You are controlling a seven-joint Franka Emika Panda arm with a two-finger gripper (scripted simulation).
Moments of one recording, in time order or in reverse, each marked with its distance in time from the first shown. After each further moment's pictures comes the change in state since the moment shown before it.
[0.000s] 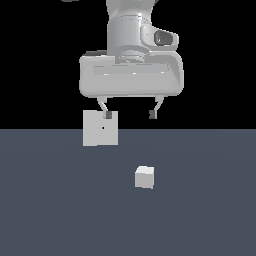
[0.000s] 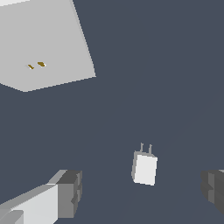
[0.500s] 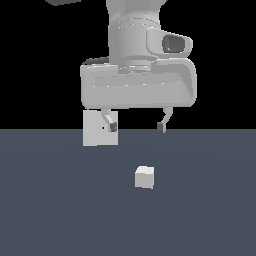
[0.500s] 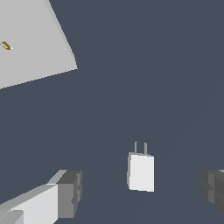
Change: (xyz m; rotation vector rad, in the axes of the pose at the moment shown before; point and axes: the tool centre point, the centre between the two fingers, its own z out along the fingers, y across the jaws) arm -0.018 0.013 0.024 -0.016 0.116 0.066
